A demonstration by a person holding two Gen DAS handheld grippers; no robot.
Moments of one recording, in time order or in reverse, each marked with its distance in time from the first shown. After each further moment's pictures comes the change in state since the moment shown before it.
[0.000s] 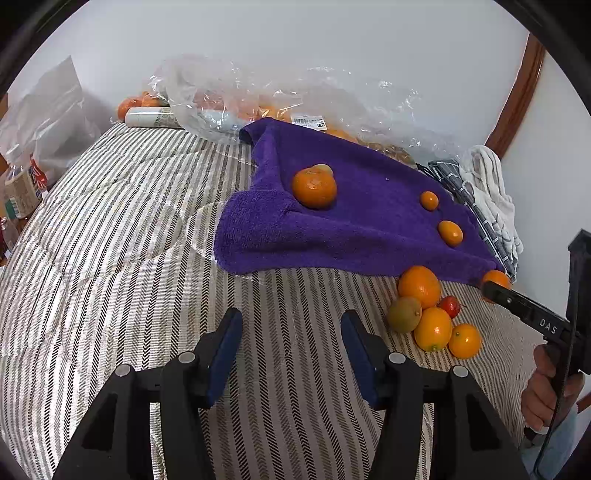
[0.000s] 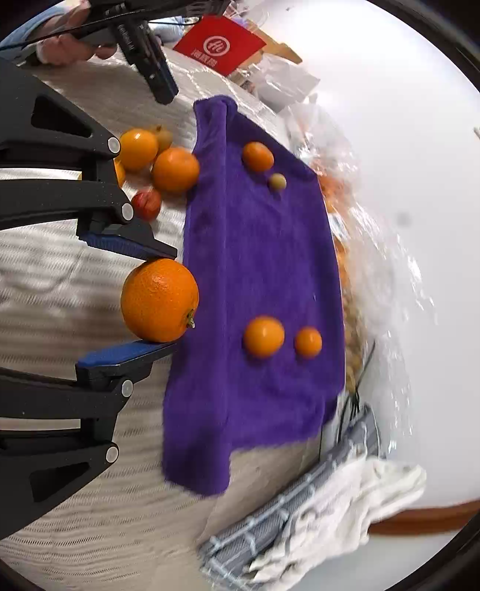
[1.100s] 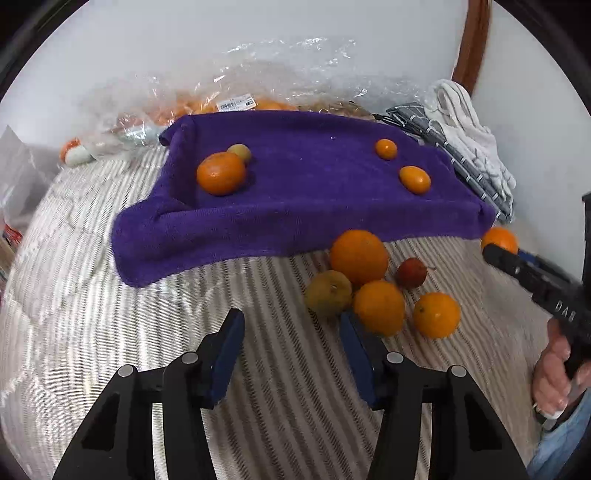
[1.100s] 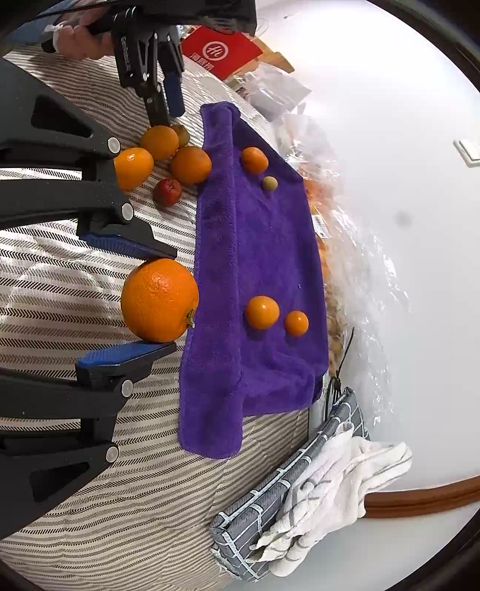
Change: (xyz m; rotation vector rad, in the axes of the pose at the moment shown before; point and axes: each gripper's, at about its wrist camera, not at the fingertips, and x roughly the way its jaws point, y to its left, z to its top) left arm 0.023 -0.072 -0.002 0.216 0.087 0.024; right arm -0.021 -0.016 -0.026 -0.015 -0.108 0.025
